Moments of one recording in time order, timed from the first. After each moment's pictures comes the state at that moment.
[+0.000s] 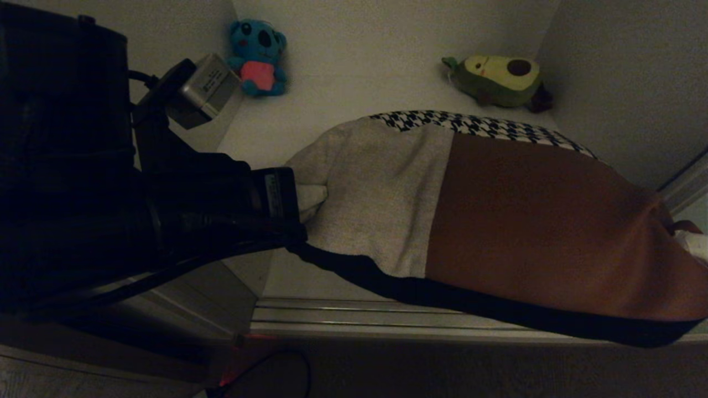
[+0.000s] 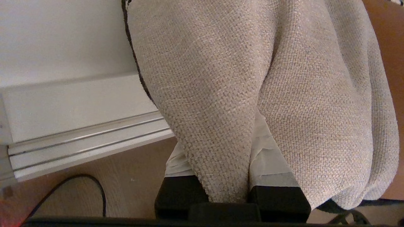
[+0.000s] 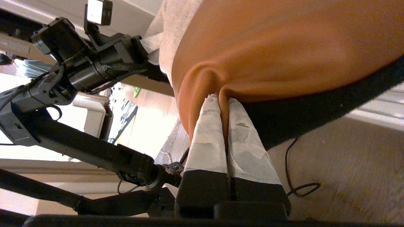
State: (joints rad) left arm -0.77 1.37 -1.10 -0.08 0.13 -0.32; right arm 0.33 0.87 -0.79 -0.07 0.52 0.66
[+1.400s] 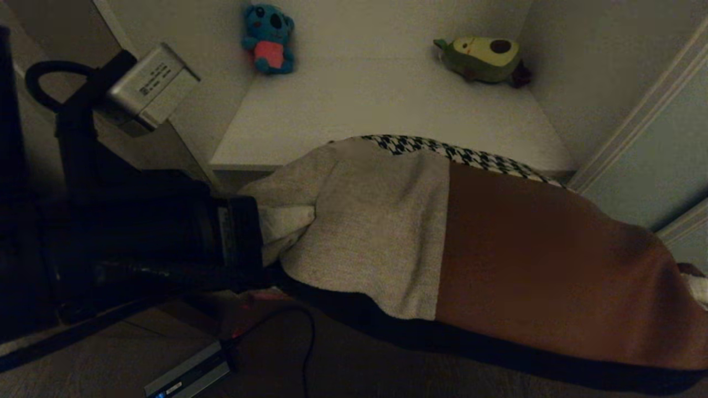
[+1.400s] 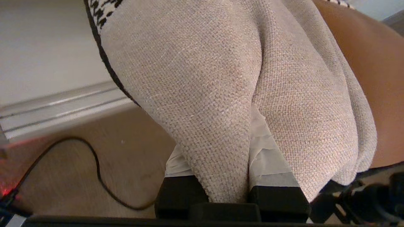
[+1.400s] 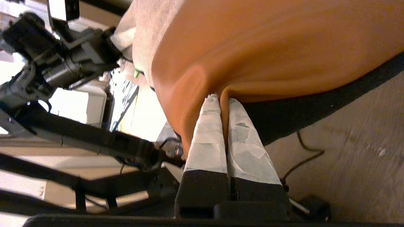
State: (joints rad) left arm -0.85 1.25 -1.04 -0.01 0.15 -0.26; right arm 0.33 0.82 -0.75 0.01 0.53 0.66
